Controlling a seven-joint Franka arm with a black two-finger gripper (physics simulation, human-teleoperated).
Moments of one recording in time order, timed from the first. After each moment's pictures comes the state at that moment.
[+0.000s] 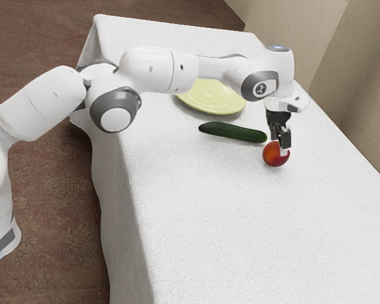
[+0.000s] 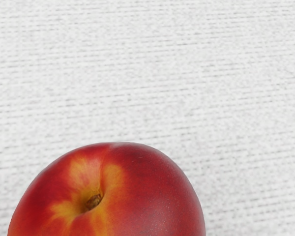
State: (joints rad) arm 0.05 0.80 0.04 -0.87 -0.22 1.98 0.26
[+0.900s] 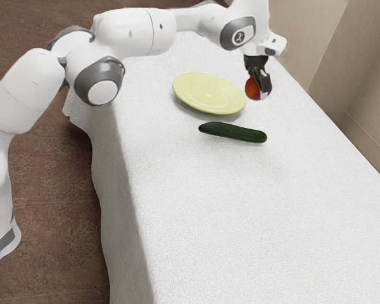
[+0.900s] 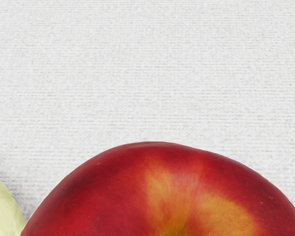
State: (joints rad) arm 0.07 0.55 0.27 -1.03 -0.23 1.99 0.29
